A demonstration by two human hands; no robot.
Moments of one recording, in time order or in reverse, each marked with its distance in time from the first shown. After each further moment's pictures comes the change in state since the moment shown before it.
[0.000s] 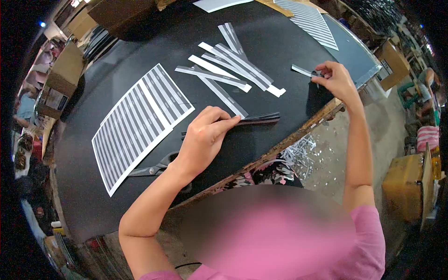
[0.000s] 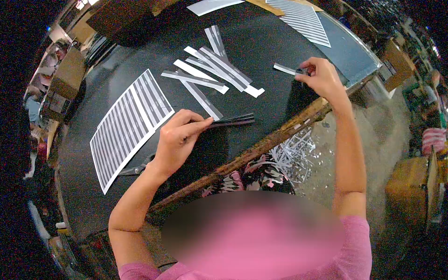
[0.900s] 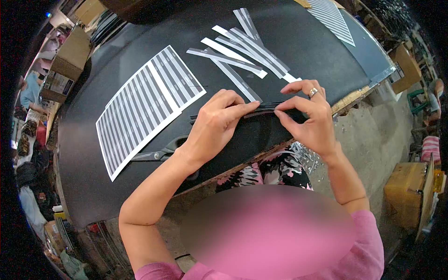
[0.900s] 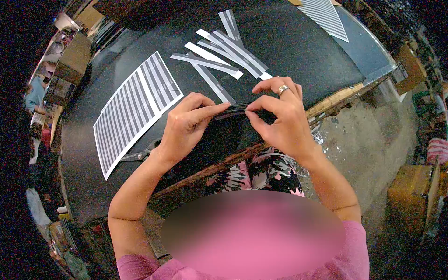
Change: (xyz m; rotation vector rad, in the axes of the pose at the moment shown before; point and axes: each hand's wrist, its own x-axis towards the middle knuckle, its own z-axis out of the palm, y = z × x) left_hand 0.000 0.002 -0.001 -0.016 -0.037 -0.001; right_hand -0.092 -0.110 0.063 0.142 0.105 -0.533
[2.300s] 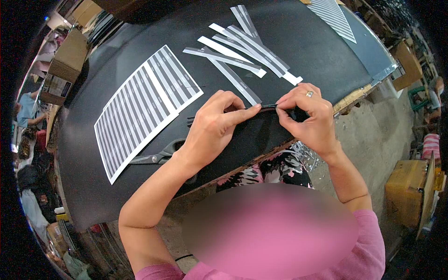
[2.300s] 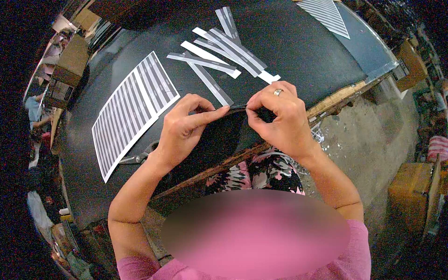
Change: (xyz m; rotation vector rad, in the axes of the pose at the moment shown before) left_hand 0.000 0.001 -0.001 0.027 -0.021 -0.016; right_hand -0.002 0.013 0.009 0.107 0.028 -0.002
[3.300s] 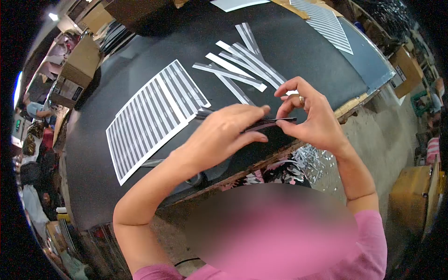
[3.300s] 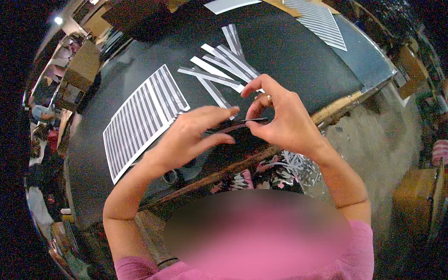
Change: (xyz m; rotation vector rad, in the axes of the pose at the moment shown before) left_hand 0.026 0.022 -0.027 -0.108 -0.213 0.067; right_hand 0.030 -0.022 -0.028 0.444 -0.249 0.312
